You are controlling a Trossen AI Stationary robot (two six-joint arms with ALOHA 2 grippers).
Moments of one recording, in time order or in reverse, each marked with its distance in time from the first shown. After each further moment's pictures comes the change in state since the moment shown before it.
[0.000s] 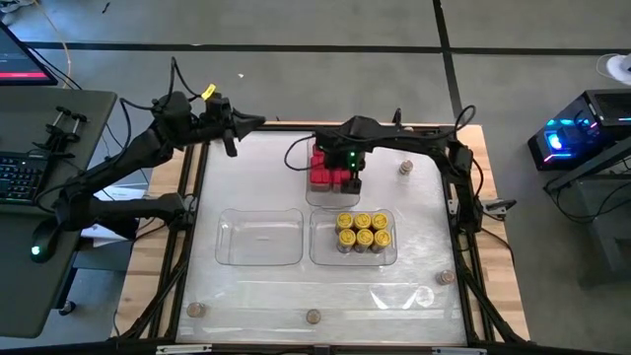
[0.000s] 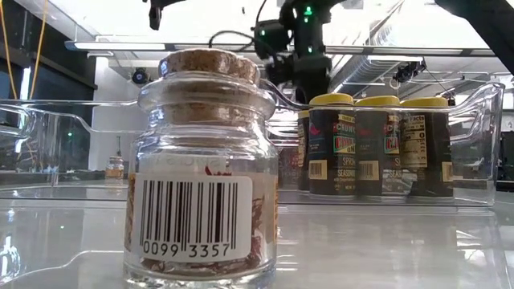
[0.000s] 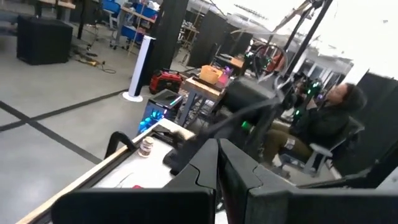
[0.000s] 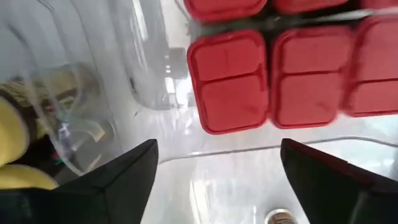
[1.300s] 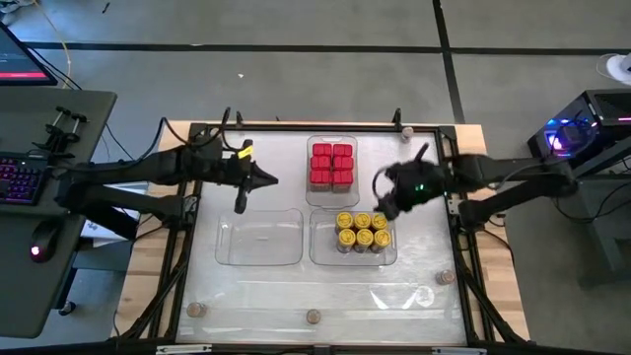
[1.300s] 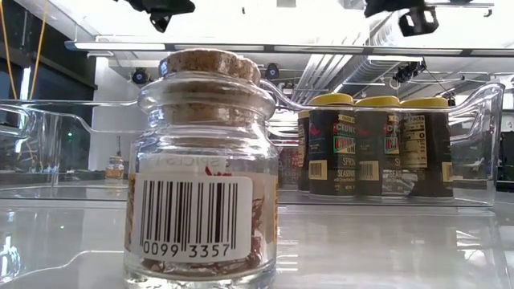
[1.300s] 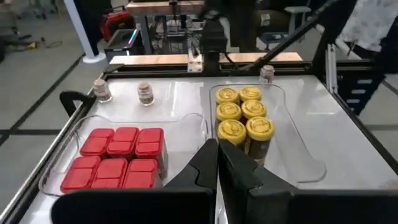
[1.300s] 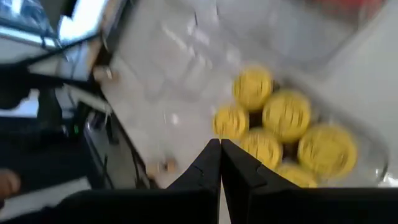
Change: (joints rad) left arm -0.430 0.021 -0.106 -0.190 -0.192 0.435; right arm 0.375 -0.900 -0.708 0.582 -0.044 1.242
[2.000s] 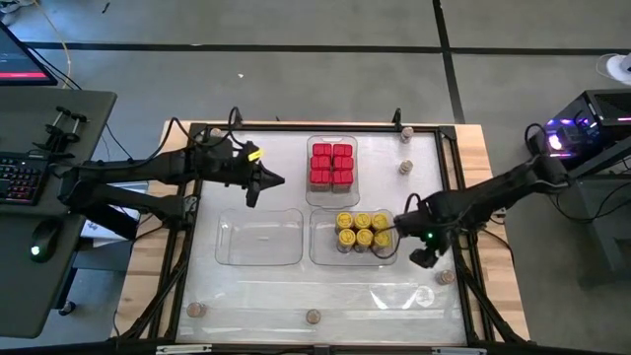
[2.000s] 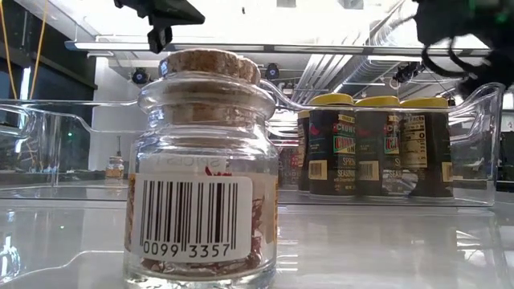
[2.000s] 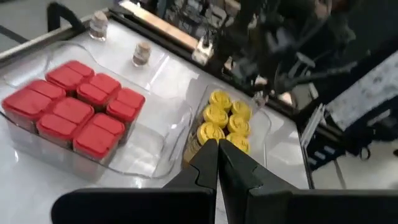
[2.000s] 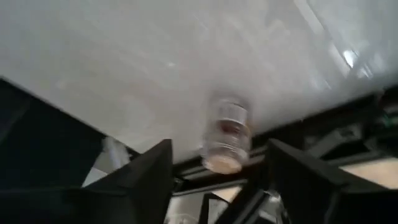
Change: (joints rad) left arm 0.010 0.067 0.000 0.034 -0.009 -0.516; right arm 0.189 0.087 -0.446 -0.313 -0.518 -0.063
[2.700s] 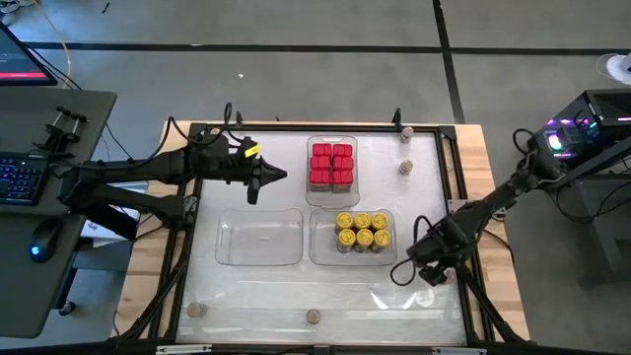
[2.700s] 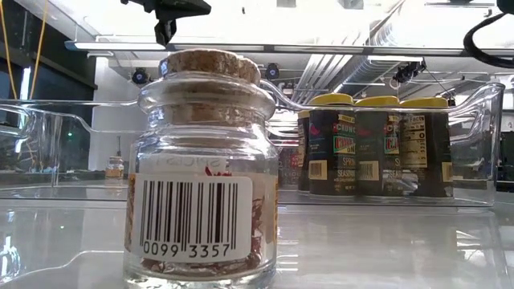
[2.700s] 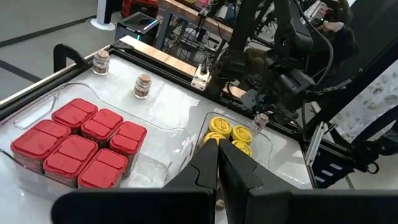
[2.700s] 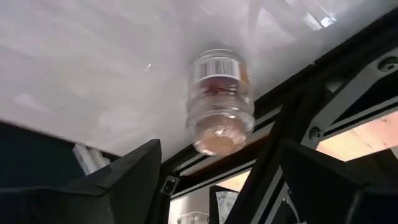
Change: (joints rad) left arm 0.000 0.000 0.000 0.098 -0.032 0.058; right arm 0.321 -0.004 -0.065 0.128 -0.009 0.474
